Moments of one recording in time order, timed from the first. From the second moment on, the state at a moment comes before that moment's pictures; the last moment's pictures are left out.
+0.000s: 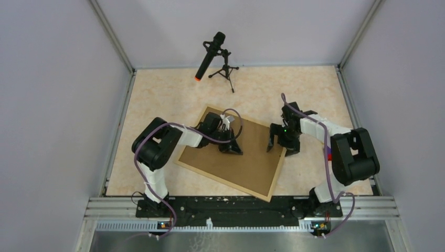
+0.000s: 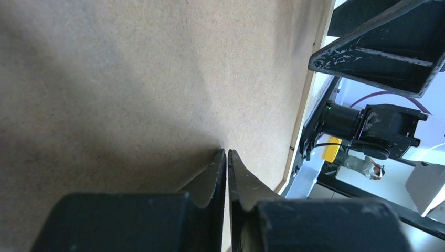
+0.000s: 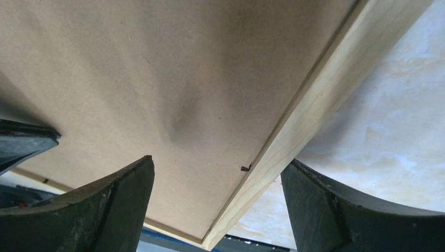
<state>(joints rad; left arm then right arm) -0.60 1.91 0.85 0.24 0.74 -0.75 0.31 1.60 0.91 -0.70 -0.20 0.47</state>
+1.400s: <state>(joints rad) -0.49 1.86 0.77 0.29 0.74 -0.78 0.45 1.47 0.75 -0.75 -0.30 0.52</state>
